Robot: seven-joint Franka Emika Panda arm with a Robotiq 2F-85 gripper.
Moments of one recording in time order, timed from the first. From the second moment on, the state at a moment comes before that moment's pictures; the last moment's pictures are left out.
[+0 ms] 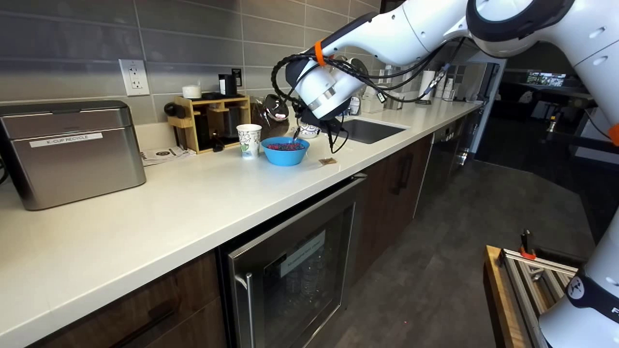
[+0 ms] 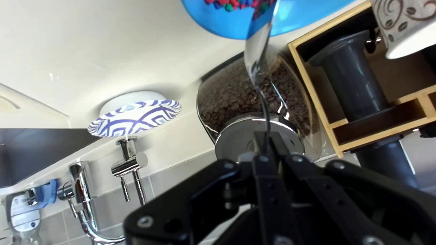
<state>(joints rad) -0.42 0.71 0.20 -1.52 1.05 3.49 -0.65</state>
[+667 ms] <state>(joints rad) -0.28 0.79 0.03 -1.54 0.92 3.58 -0.46</state>
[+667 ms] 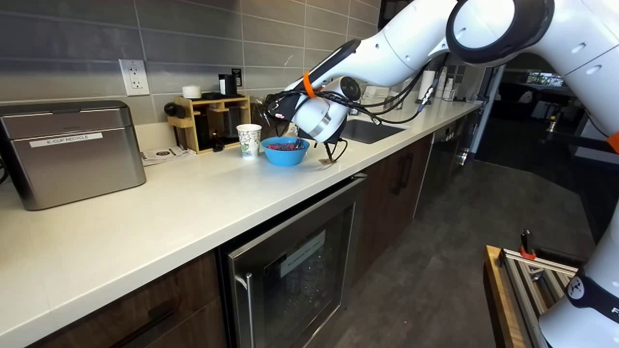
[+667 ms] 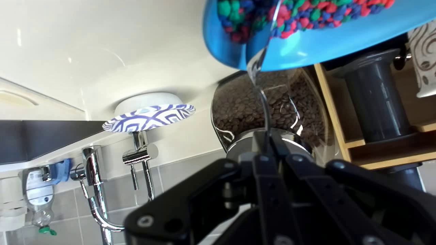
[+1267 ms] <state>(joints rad) -0.27 0.79 0.03 -1.52 1.05 3.56 -0.45</state>
